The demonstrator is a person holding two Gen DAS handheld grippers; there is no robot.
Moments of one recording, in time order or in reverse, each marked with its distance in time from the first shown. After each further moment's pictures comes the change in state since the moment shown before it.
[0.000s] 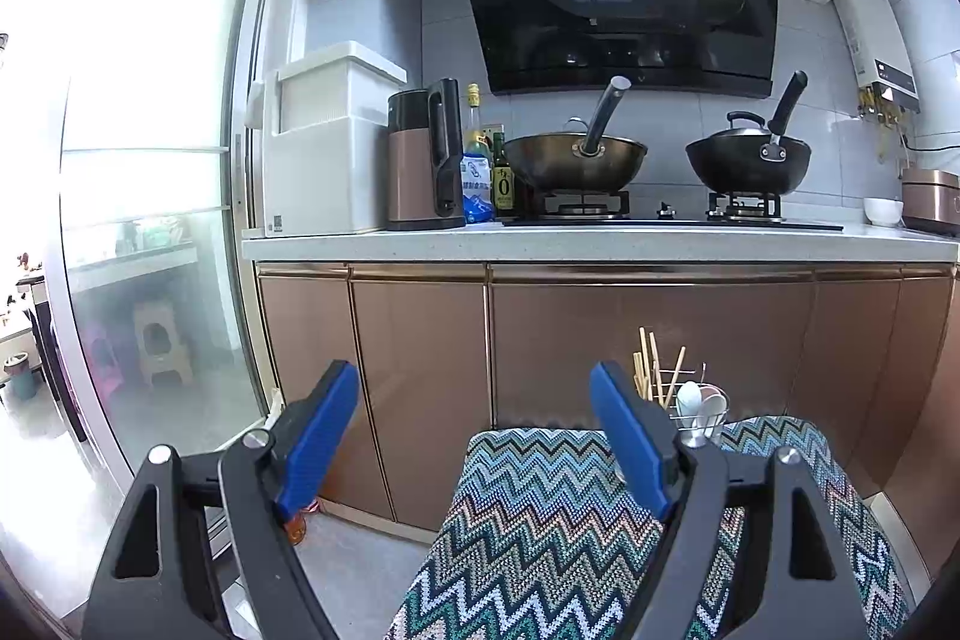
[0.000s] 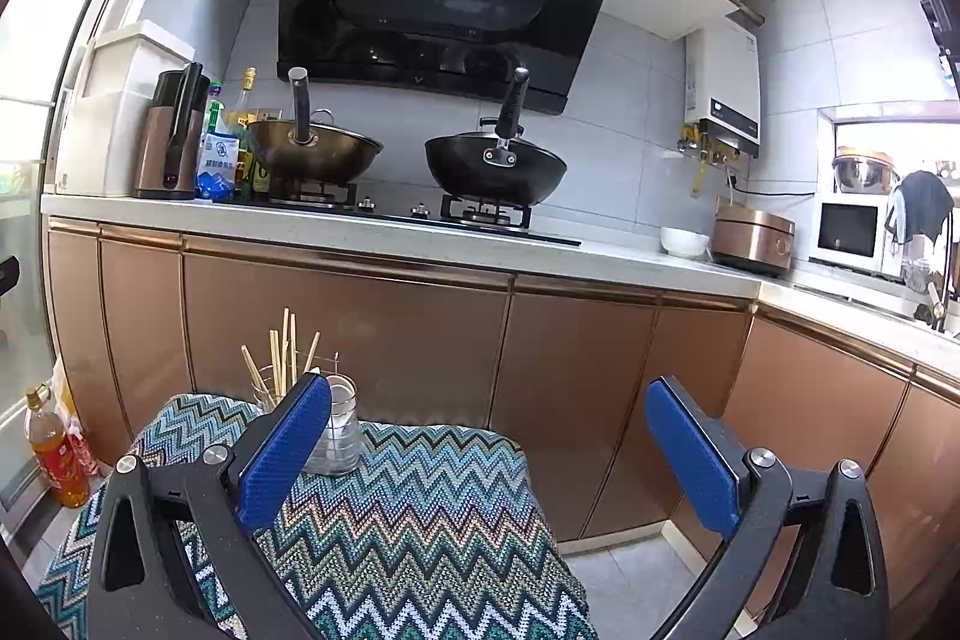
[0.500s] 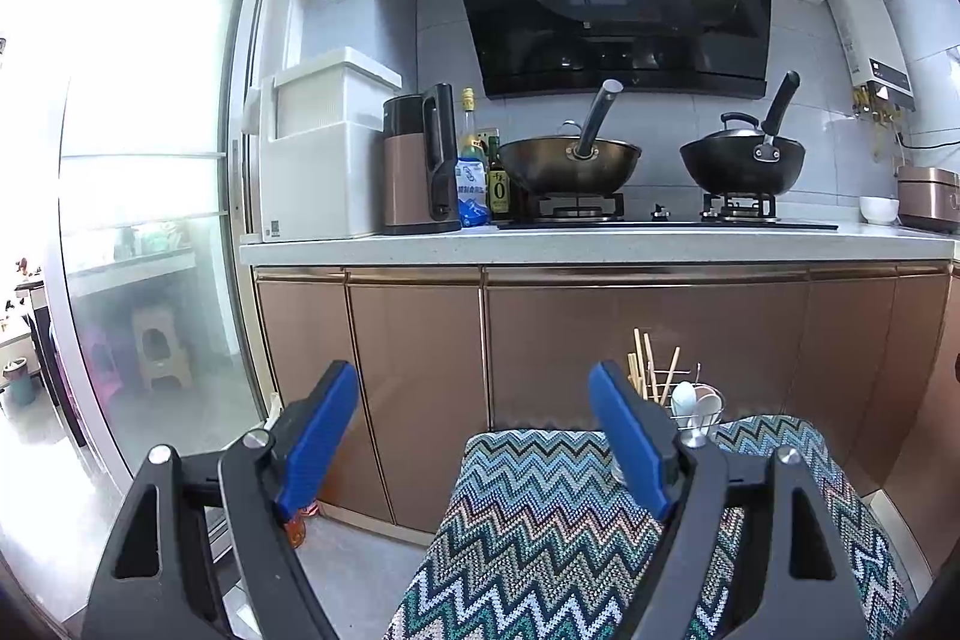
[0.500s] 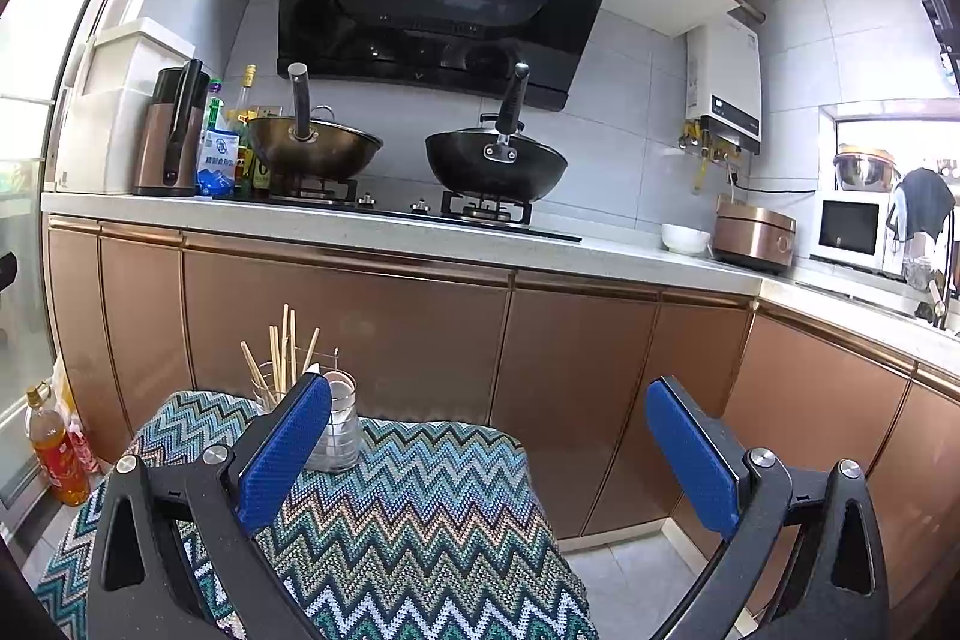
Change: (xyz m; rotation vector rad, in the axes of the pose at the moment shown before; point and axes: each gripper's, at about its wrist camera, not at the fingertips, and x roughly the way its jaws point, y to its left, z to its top) left arm -0.006 0.001 0.001 0.010 -0.012 -0.009; right arm 0.003 -0.001 -0.002 0.000 0.008 0.004
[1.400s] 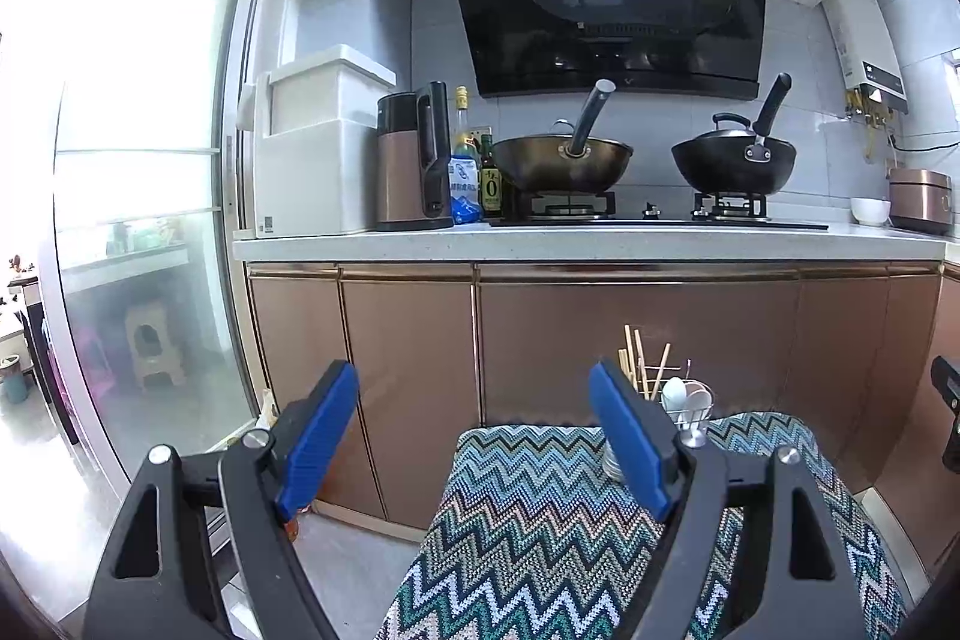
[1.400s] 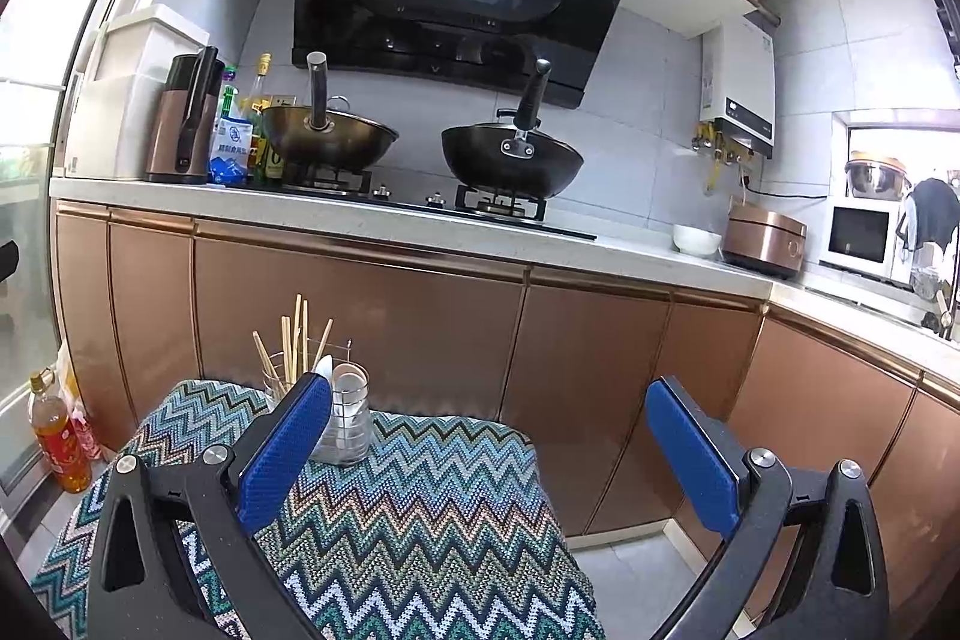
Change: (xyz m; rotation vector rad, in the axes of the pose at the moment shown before) left arm -0.005 -0.001 -0.001 -0.001 0.007 -0.025; right arm 0.000 0.007 -0.002 -0.030 0.009 0.020
